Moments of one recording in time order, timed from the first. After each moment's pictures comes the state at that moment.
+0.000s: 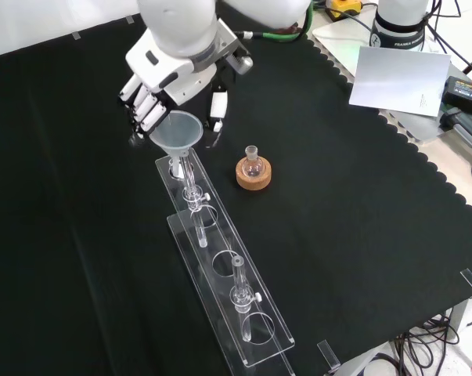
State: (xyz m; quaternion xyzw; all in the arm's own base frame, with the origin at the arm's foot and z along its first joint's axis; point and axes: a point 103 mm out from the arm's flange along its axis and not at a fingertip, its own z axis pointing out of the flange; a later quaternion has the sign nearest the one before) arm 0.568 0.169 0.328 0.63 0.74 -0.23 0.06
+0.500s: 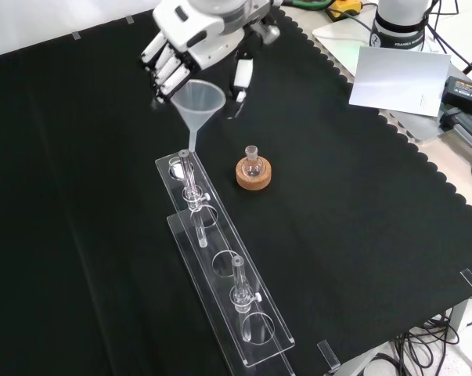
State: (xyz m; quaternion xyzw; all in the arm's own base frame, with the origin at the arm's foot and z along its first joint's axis) arm 0.510 0.165 0.373 0.65 0.72 -0.22 0.08
